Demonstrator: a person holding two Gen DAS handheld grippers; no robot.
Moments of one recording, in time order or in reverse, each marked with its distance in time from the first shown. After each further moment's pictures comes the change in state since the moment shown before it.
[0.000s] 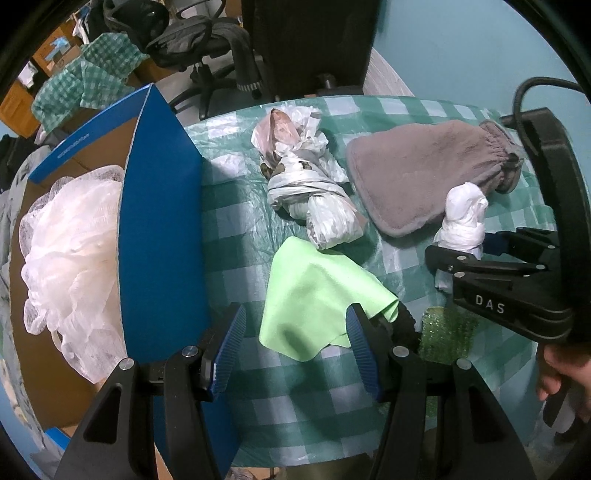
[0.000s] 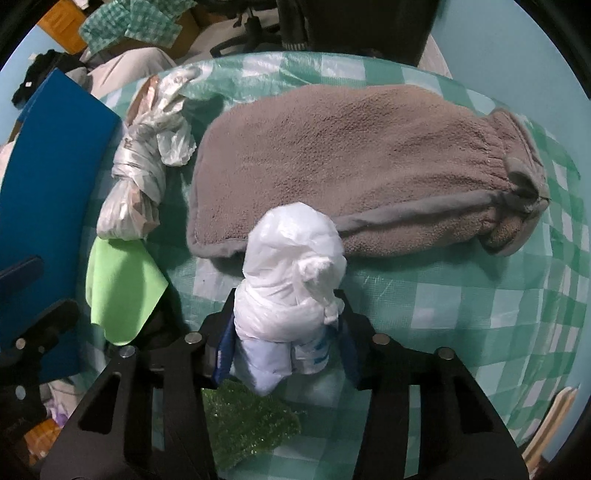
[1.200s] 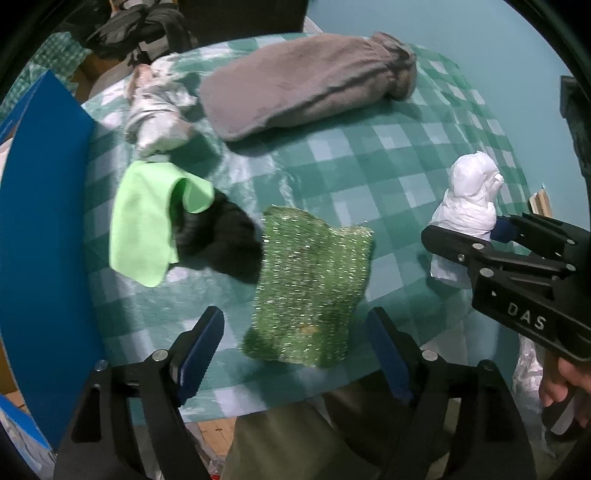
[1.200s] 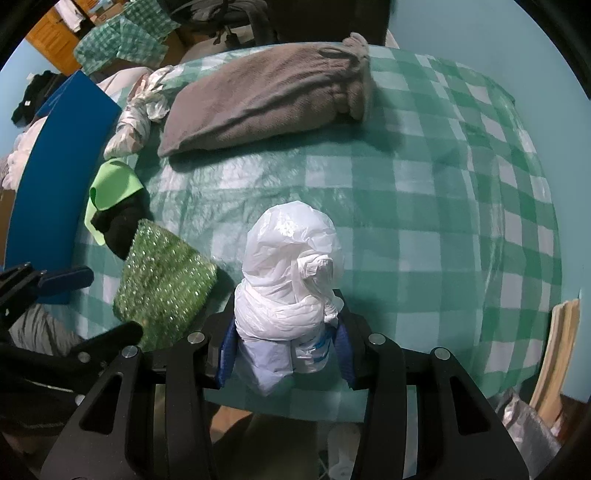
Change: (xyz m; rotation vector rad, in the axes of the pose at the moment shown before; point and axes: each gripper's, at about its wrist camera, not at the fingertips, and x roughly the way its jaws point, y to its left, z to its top) left arm 0.015 -0.101 -0.059 0.108 0.093 -0.163; right arm -0.073 -0.049 -0.122 0.079 -0.046 -0.010
